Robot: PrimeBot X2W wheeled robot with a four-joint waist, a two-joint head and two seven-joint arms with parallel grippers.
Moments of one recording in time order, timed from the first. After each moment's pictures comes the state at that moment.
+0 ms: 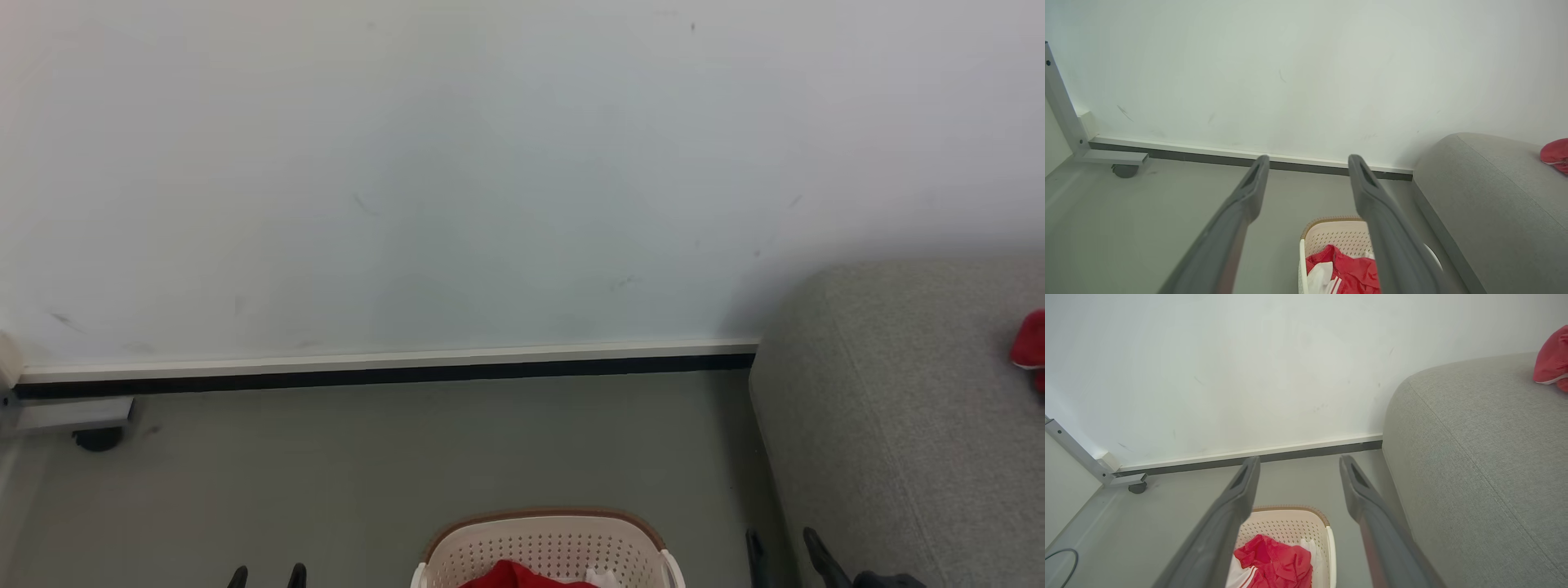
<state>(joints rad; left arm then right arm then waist) 0.06 0.12 -0.03 0.17 -0.26 -0.11 -0.26 0.10 -0.05 0.16 0.18 0.16 0.13 -0.17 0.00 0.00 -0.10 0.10</state>
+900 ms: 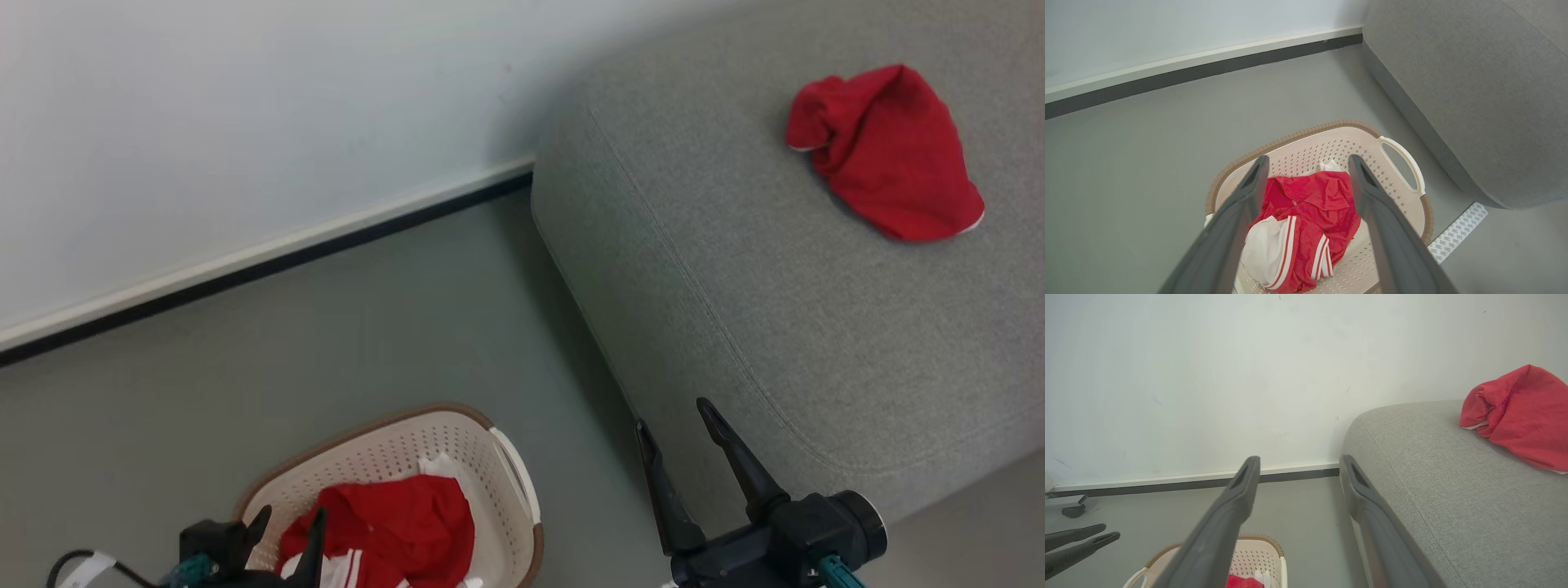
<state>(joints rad) -0.32 0.13 -0.12 0.66 -0.18 -0.09 -0.19 -0.06 -0.05 0.38 0.02 0.02 0.13 -0.24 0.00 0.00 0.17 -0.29</state>
